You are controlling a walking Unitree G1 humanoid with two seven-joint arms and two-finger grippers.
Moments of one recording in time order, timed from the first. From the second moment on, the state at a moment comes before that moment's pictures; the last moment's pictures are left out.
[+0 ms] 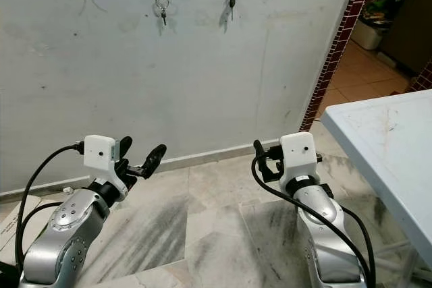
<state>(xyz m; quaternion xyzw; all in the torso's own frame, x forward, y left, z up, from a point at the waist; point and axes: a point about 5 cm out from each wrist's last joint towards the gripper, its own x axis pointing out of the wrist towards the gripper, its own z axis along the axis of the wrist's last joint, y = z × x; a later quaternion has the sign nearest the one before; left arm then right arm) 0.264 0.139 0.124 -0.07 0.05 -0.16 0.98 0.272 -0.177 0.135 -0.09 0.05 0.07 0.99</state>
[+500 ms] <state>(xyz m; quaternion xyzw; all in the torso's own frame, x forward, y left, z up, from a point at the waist) 0.267 0.135 0.126 -0.08 0.05 -0.17 0.98 0.274 -0.176 0.136 -0.10 0.05 0.07 0.99</state>
